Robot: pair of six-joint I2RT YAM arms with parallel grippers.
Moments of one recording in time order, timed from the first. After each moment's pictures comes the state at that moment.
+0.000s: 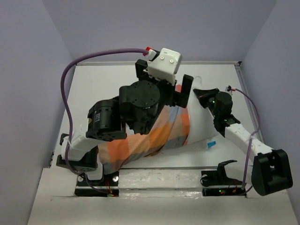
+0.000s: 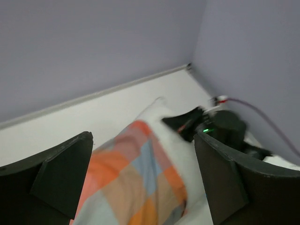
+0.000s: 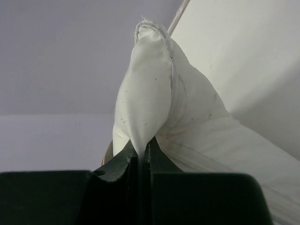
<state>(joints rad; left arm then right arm) -1.56 1.74 2.64 -0.92 -0.98 -0.05 0.26 1.19 0.64 0.36 0.07 1.26</state>
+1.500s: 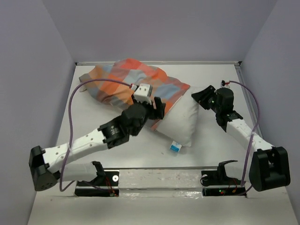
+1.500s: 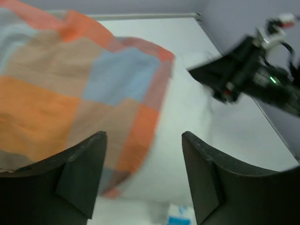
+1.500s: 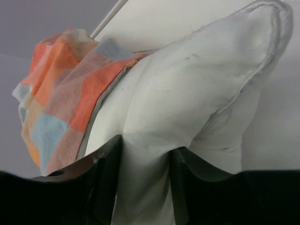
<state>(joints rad) -0.98 1.19 1.03 -0.05 -0.56 -0.40 0.17 1.21 0.69 0.17 -0.17 0.91</state>
